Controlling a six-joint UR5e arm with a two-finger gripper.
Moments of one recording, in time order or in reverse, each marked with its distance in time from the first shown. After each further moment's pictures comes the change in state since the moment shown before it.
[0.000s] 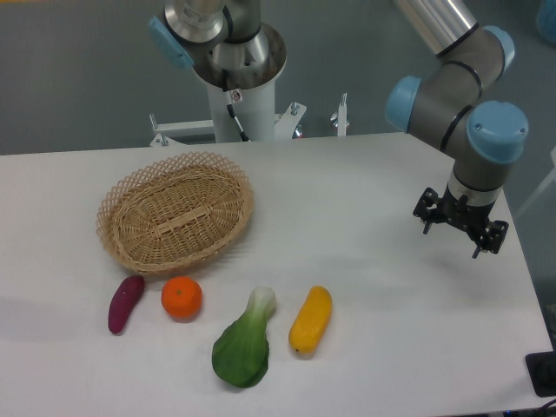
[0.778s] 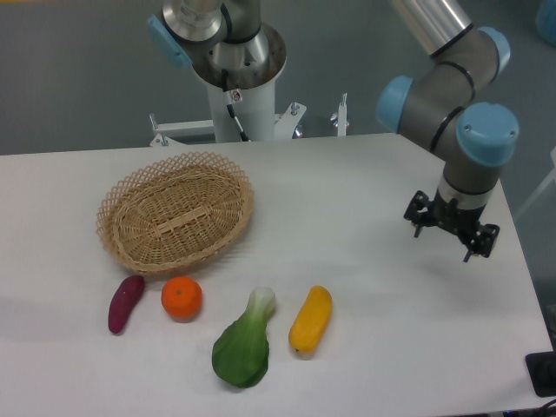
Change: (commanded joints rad) arm -0.118 0.032 0.002 -0.038 -0.008 -0.155
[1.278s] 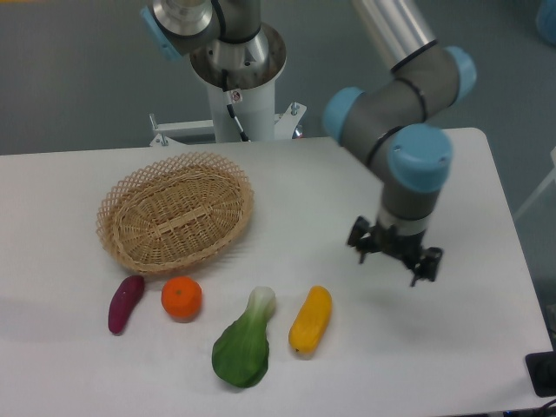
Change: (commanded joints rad) arm -0.195 0.009 0.003 0.009 -0.009 -0.328
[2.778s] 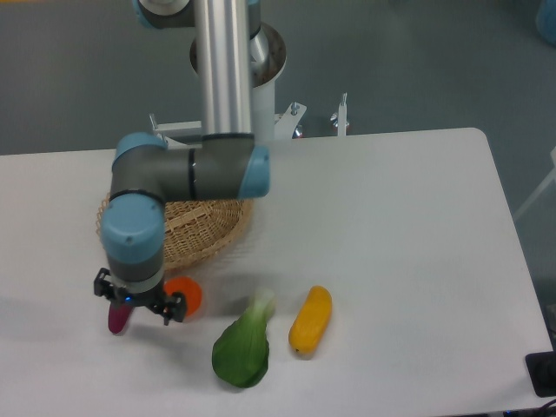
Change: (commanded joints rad) arm -0.503 -0.149 0.003 0.023 -0.118 -0.661
